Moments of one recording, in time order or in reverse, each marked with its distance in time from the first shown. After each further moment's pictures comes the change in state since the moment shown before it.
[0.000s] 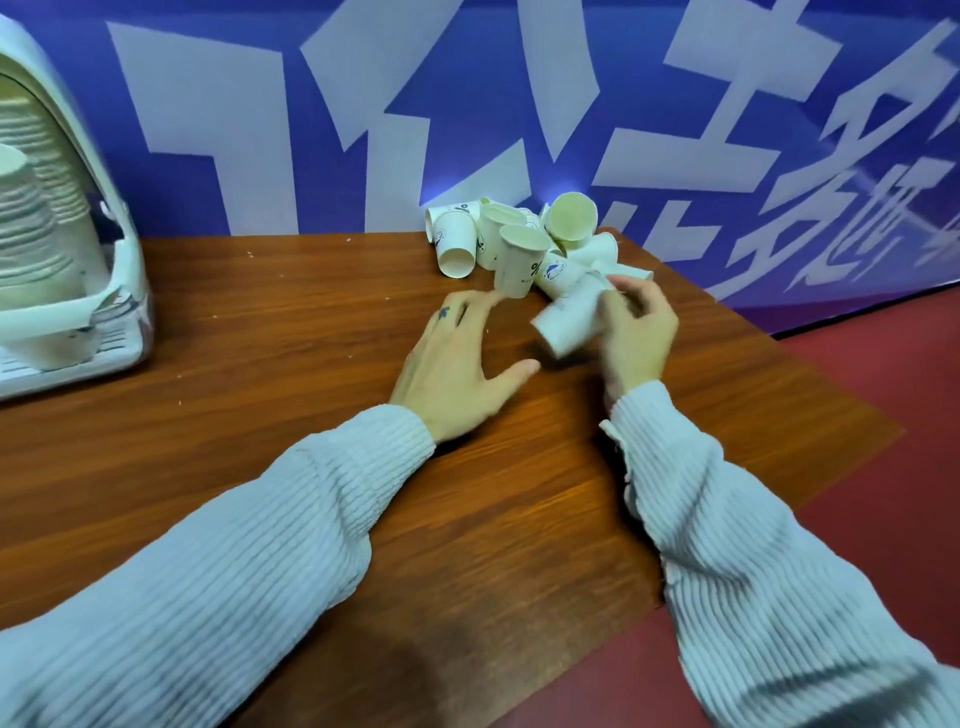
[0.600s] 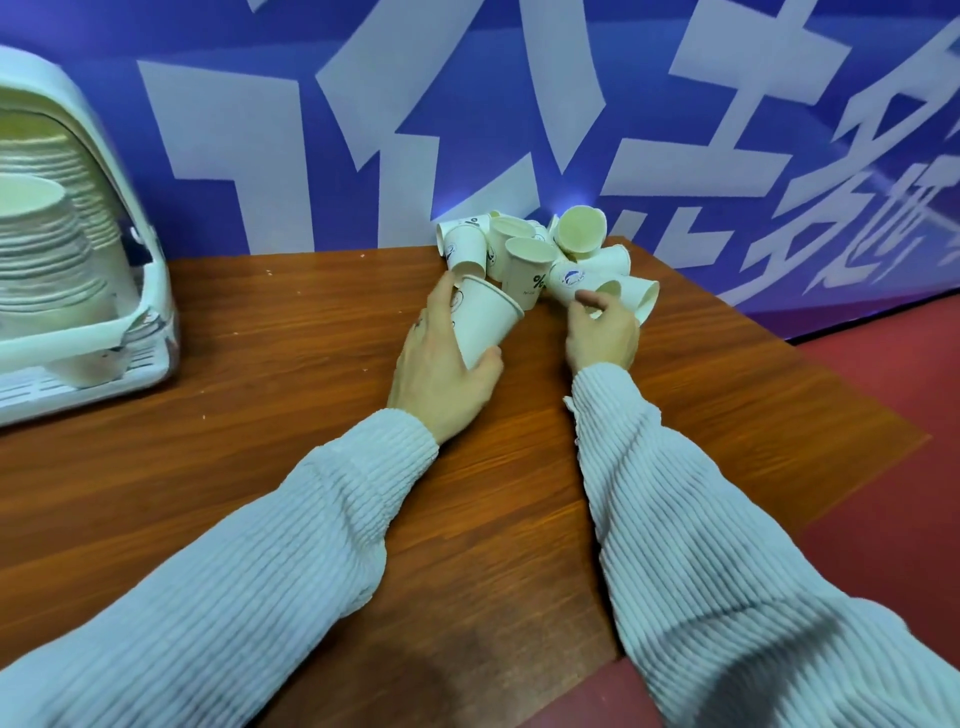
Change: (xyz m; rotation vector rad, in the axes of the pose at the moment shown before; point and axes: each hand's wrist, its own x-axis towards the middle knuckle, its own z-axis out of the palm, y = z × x) left_hand 0.001 -0.005 -0.009 -0.113 0.175 -0.199; right_hand 0.024 0.030 0.040 -0.437 0.018 0.038
